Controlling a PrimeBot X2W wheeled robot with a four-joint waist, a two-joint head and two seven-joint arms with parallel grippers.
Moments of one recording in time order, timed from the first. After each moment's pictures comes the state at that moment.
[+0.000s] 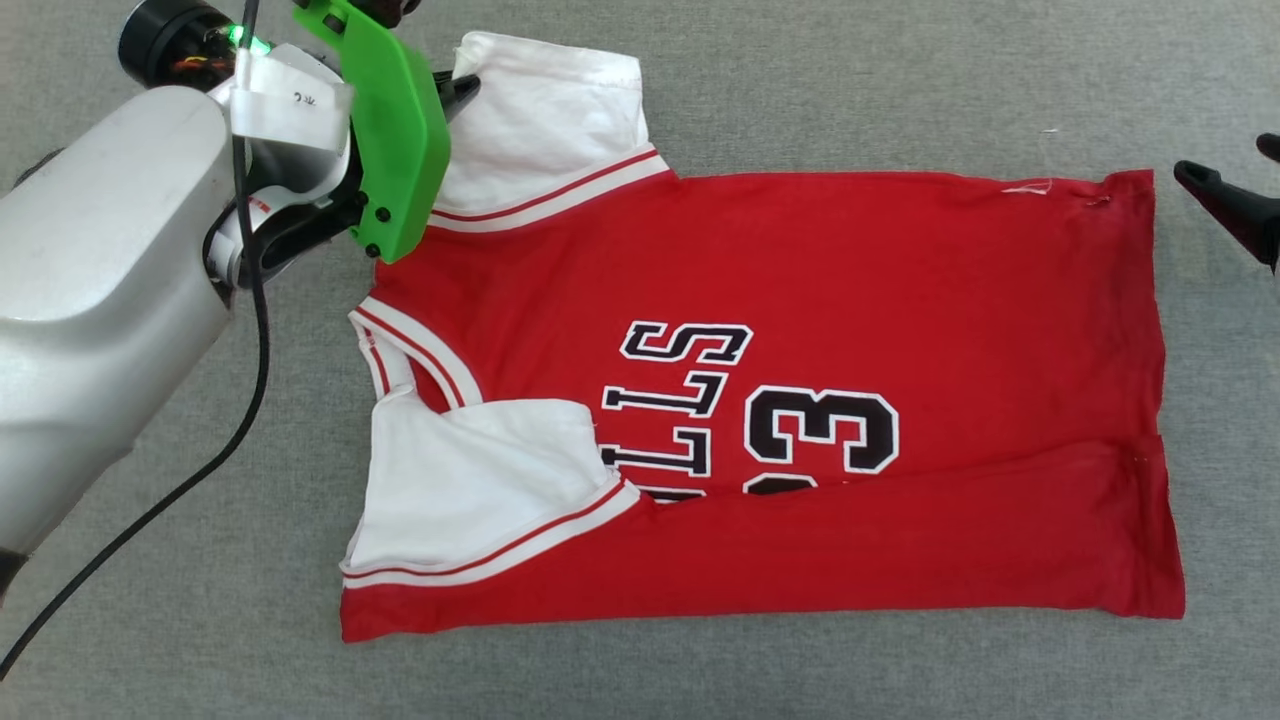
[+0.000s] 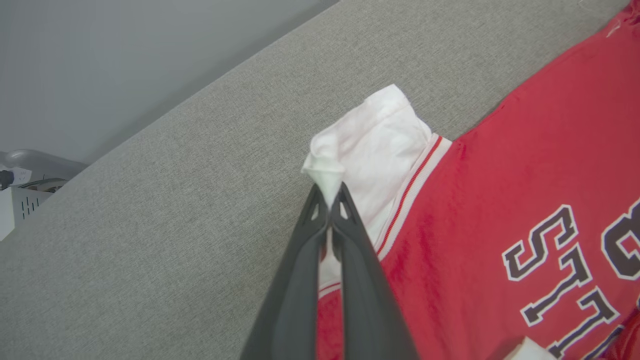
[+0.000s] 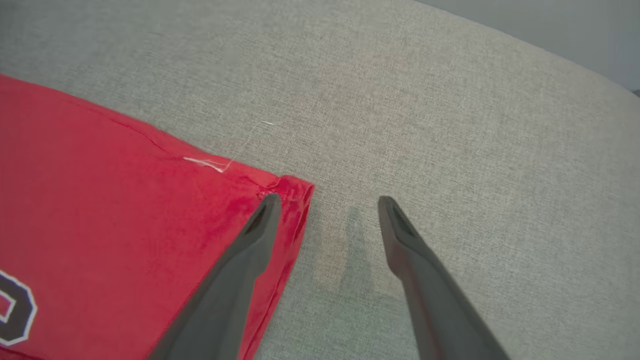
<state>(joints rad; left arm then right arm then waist) -1.27 0.63 -1.09 0.35 -1.01 -0.13 0.46 -0.76 -0.74 0.38 0.20 0.76 0.13 0.67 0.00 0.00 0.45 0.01</state>
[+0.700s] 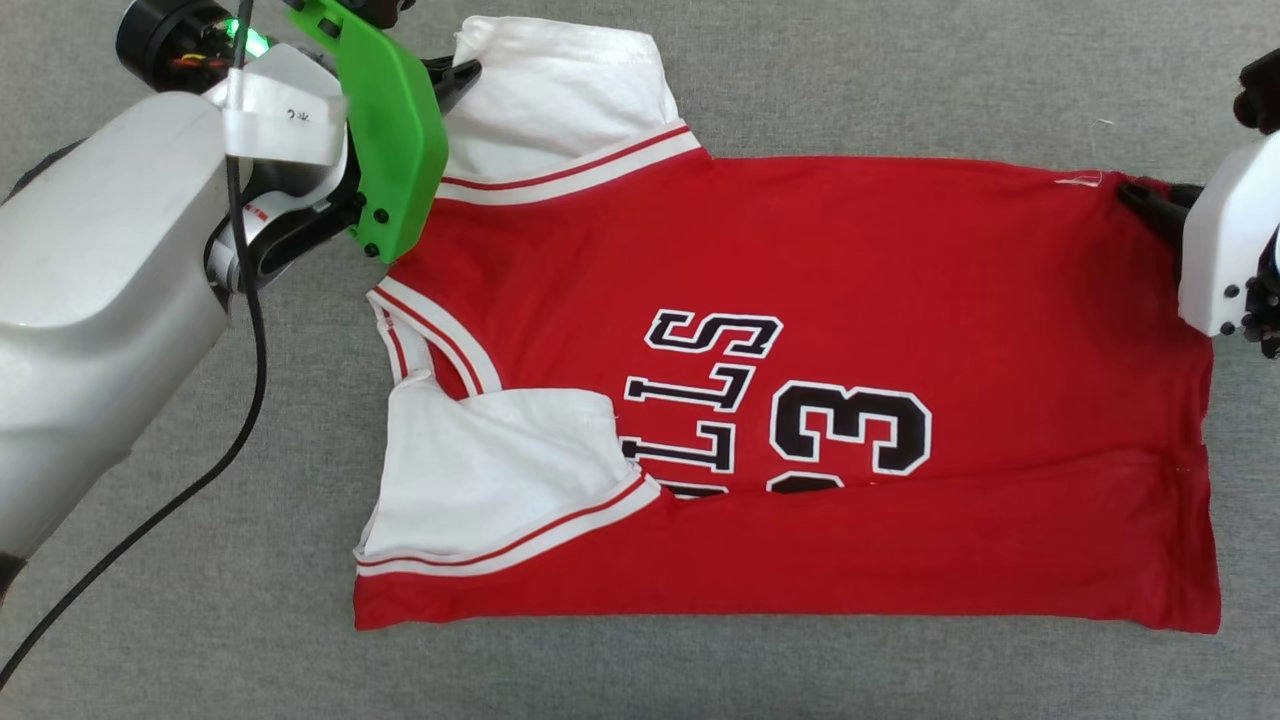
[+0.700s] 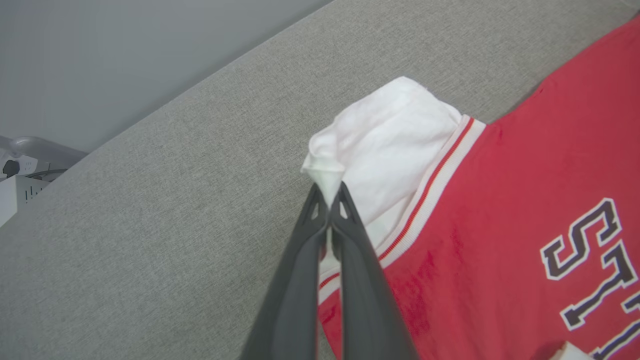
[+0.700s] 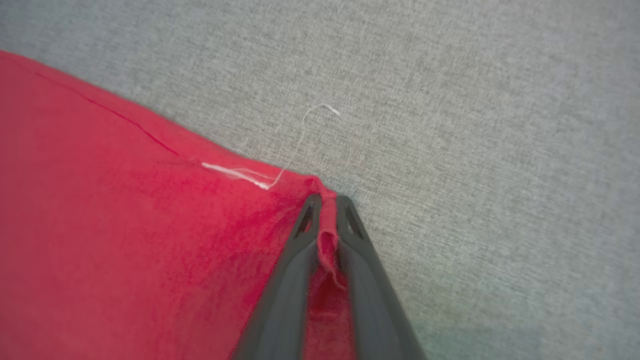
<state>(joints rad) -1.26 0.64 -1.09 0.35 -0.98 -0.13 0.39 -0.84 -0.67 0.57 0.44 0.82 0.13 0.55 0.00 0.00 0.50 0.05</state>
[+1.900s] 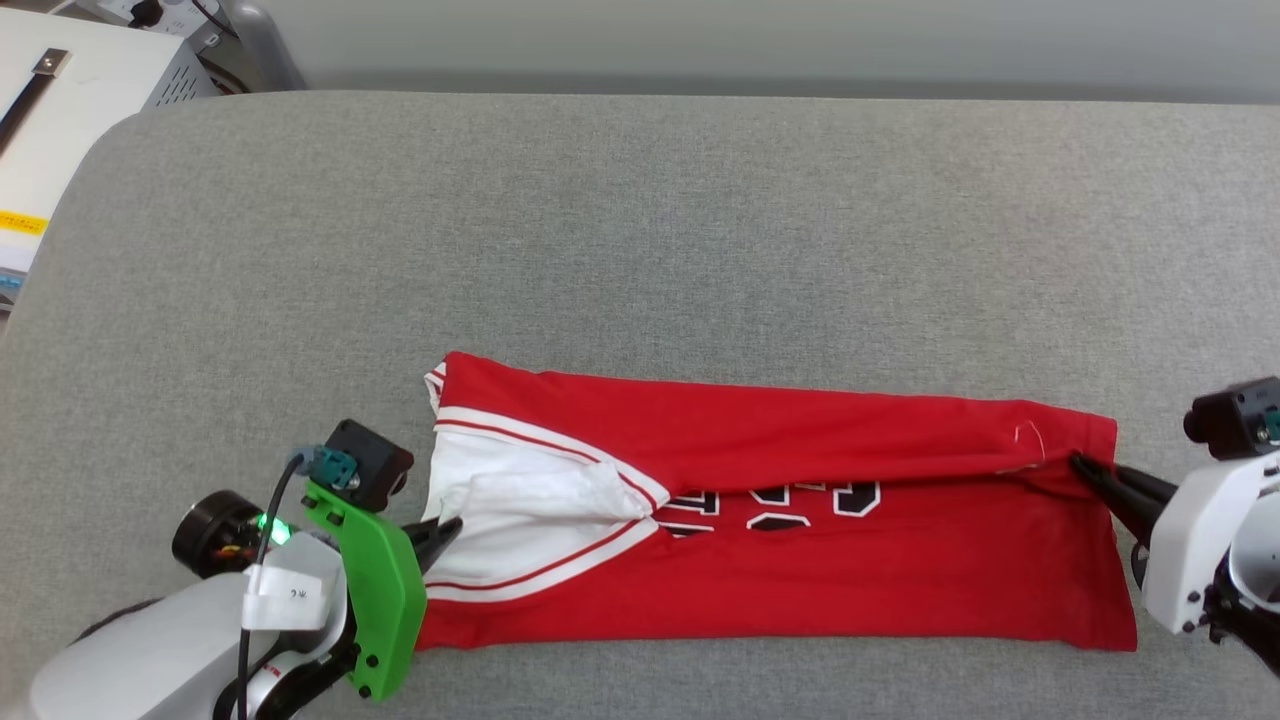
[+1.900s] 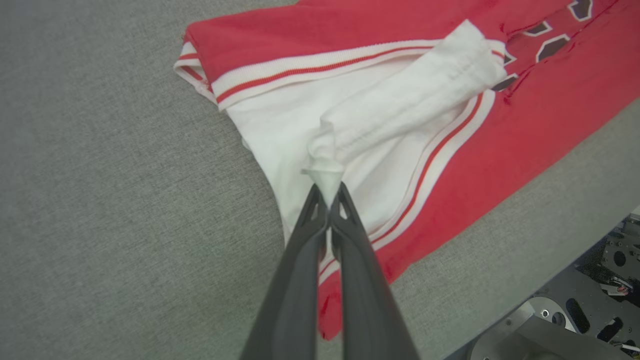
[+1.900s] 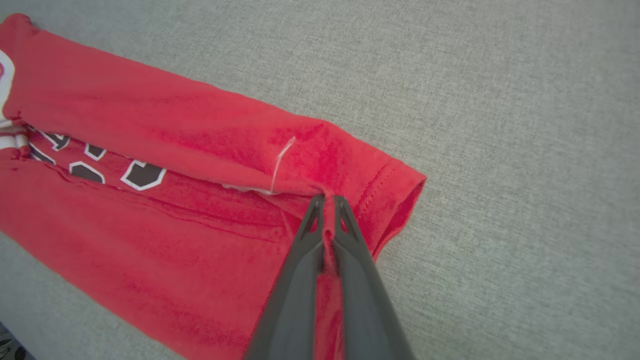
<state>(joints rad) -0.65 0.87 -1.20 0.01 -1.06 0.08 0.19 -0.36 -0.76 0.64 0.27 0.92 0.13 0.15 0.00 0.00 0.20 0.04</state>
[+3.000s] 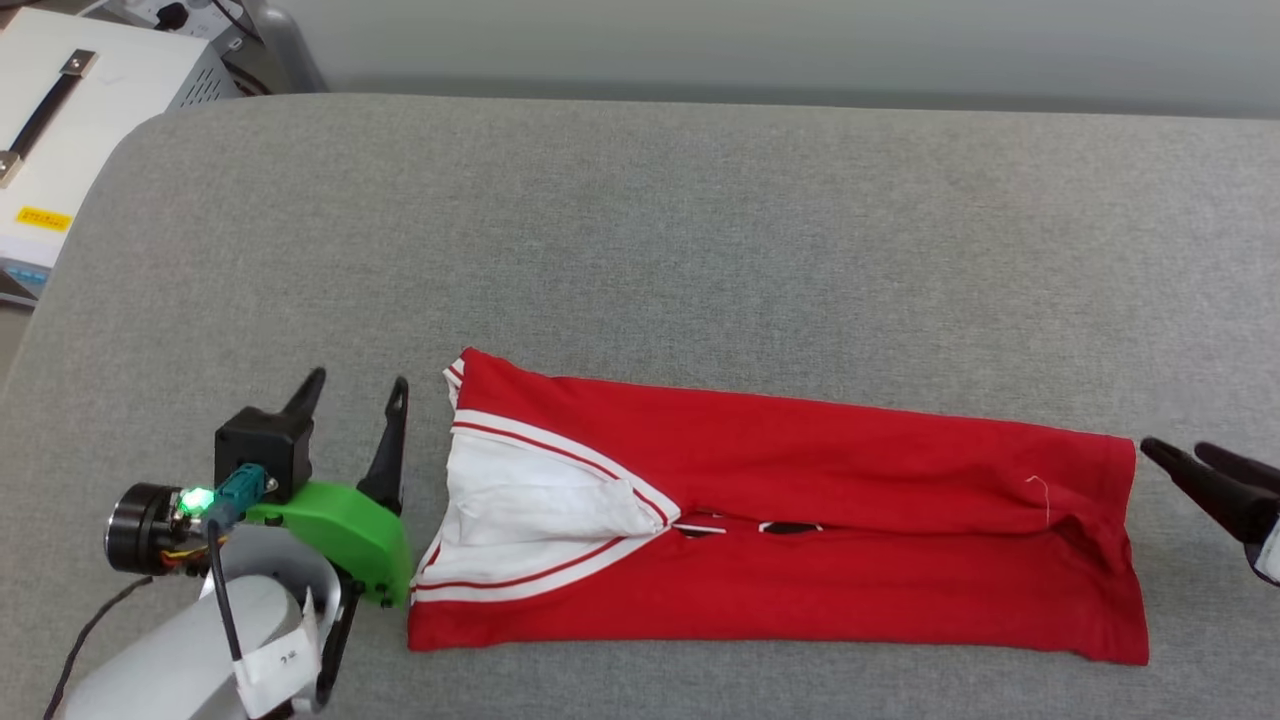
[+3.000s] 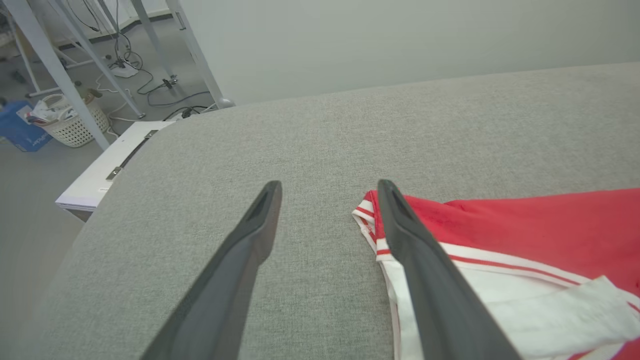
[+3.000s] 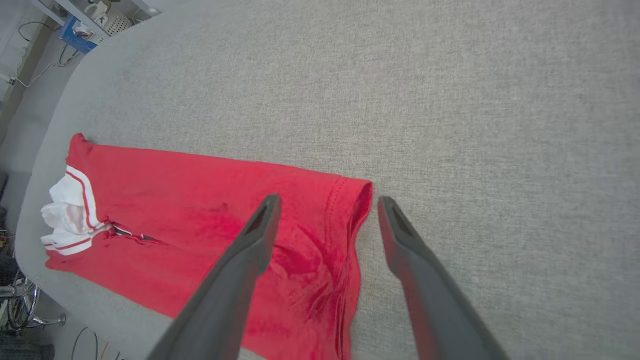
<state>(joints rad) -0.49 0.76 -0.96 0.06 -0.93 0.46 -0.26 -0.22 -0.79 0.32 0.17 1.21 0.13 0.38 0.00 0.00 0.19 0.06</state>
